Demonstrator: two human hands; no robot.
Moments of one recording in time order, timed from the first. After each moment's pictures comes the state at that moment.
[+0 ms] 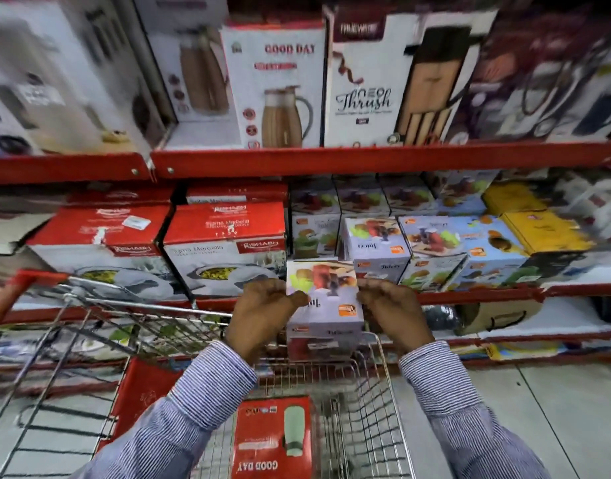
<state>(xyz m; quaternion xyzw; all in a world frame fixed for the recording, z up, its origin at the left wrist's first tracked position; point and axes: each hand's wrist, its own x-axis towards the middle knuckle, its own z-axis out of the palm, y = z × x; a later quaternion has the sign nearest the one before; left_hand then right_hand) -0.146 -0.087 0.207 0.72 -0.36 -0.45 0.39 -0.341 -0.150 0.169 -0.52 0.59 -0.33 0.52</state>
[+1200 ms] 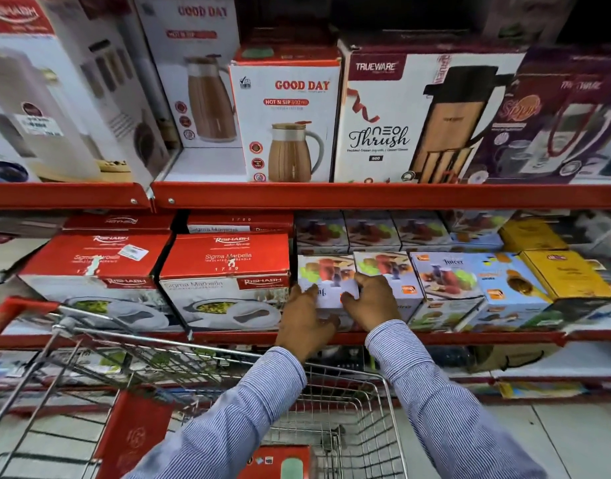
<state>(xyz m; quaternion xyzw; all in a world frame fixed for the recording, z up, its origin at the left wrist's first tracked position) -0.164 -0.180 0.154 0.75 -0.54 -0.31 0.23 -0.290 -0.246 0.160 -0.69 0.64 -0.15 0.30</state>
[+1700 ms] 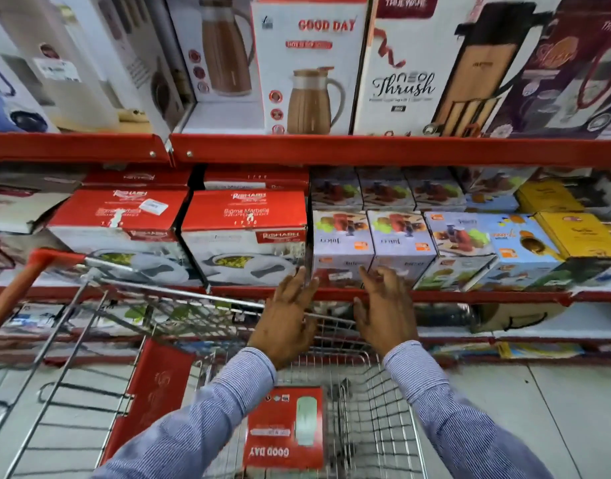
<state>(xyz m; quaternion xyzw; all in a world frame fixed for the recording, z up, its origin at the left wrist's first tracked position) -0.123 -0.090 0.108 0.69 -0.69 -0.17 0.13 -0.313 -0.158 0.113 -0.81 0.57 -0.12 0.09</state>
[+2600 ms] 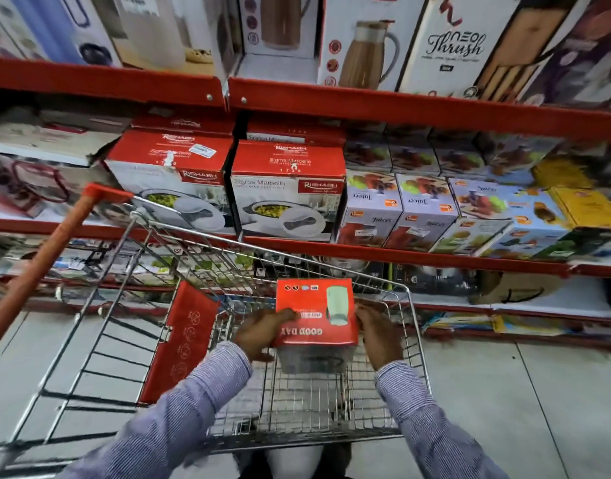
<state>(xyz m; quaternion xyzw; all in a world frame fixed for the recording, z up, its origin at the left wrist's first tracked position) -0.075 0.042 0.105 0.71 -0.20 -0.59 0.33 -0.281 -0.024 0.083 -0.60 0.65 -0.14 0.44</state>
